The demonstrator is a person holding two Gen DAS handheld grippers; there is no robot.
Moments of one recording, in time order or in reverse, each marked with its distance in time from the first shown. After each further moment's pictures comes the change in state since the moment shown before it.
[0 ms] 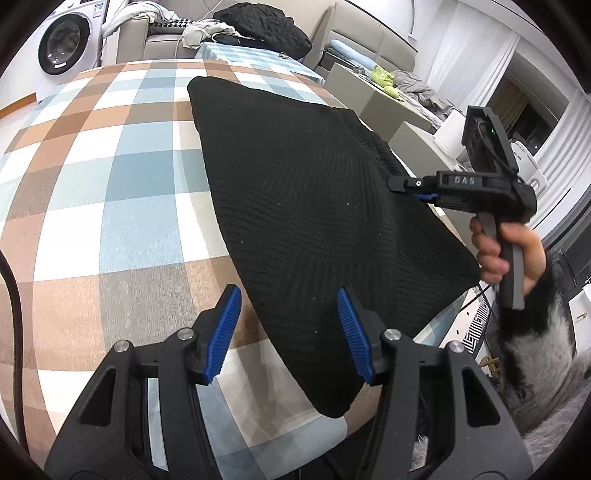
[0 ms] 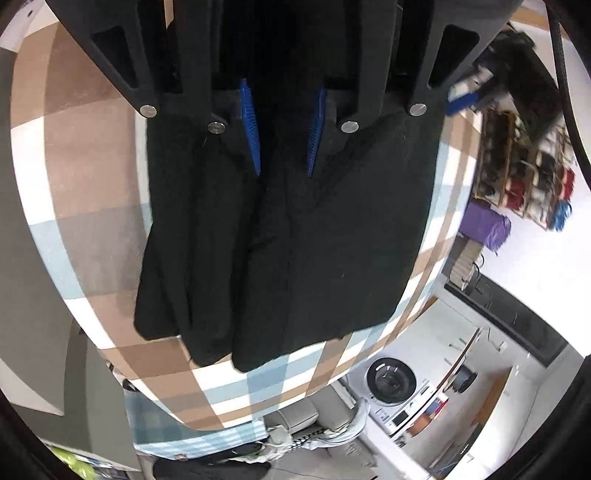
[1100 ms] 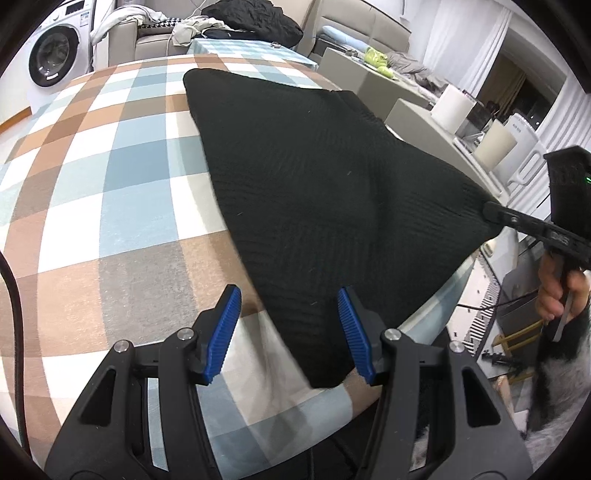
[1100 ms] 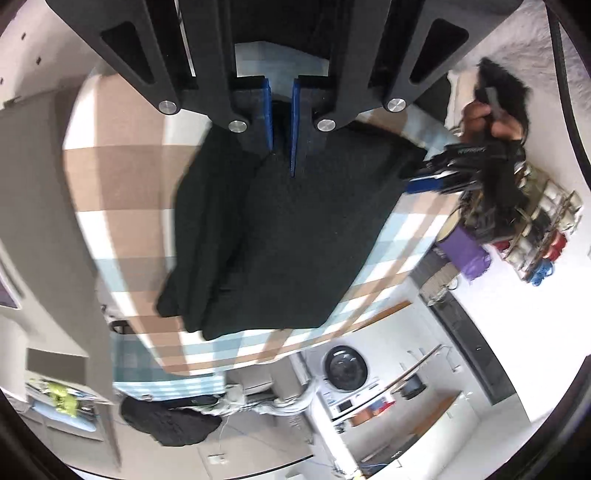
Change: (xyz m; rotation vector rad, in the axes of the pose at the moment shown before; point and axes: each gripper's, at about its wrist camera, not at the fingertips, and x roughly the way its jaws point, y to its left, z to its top) left arm 0.002 -0.010 -0.016 0.068 0.051 0.041; right arm -0.104 0.025 -0.109 -0.178 -0.133 -0.011
